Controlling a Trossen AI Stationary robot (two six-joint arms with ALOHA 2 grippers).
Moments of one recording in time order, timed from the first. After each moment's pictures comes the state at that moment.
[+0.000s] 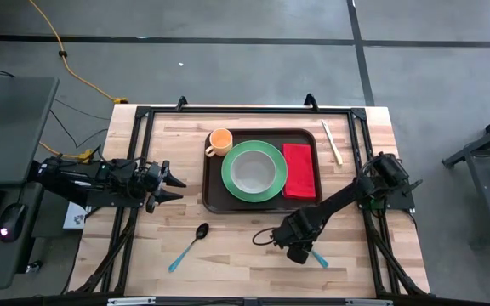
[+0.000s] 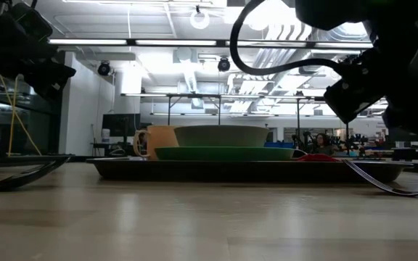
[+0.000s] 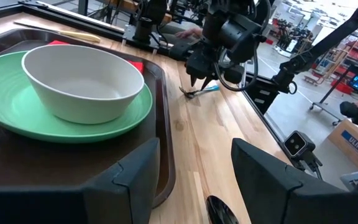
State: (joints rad) left arm -0.16 0.01 0.10 -0.24 0.01 -0.32; right arm 0.47 1.92 1.19 -0.91 -0.26 0.99
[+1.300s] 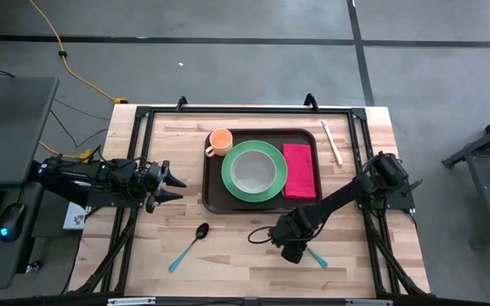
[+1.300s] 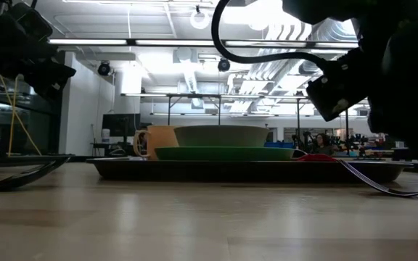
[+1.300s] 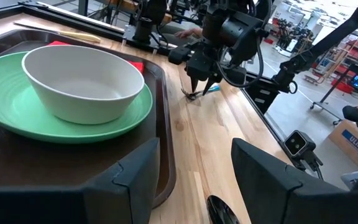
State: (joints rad) left arm -0.16 0.01 0.10 -0.24 0.01 -0.32; right arm 0.45 1.92 1.19 -0.81 -0.24 0.98
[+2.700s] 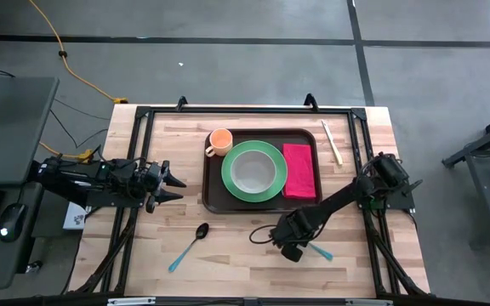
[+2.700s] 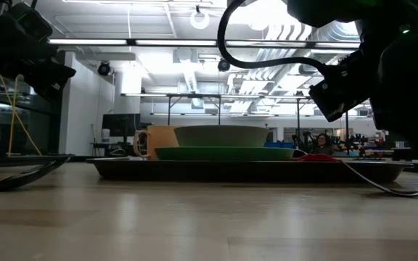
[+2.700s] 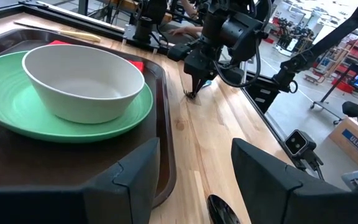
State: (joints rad) left arm -0.16 0.01 0.10 -0.24 0.01 -0.32; right arm 0.47 1.92 1.19 -0.86 -0.21 1.05
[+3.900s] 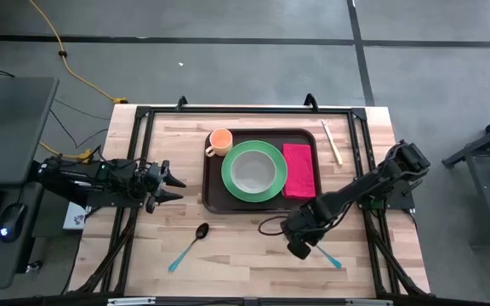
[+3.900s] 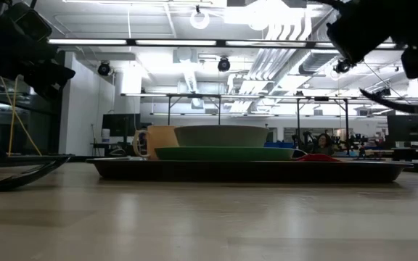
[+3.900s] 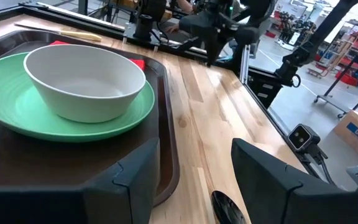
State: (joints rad) left arm -0.16 0.01 0.10 -0.26 0.01 -0.29; right arm 0.46 1.67 1.19 -0.95 -0.29 1.23
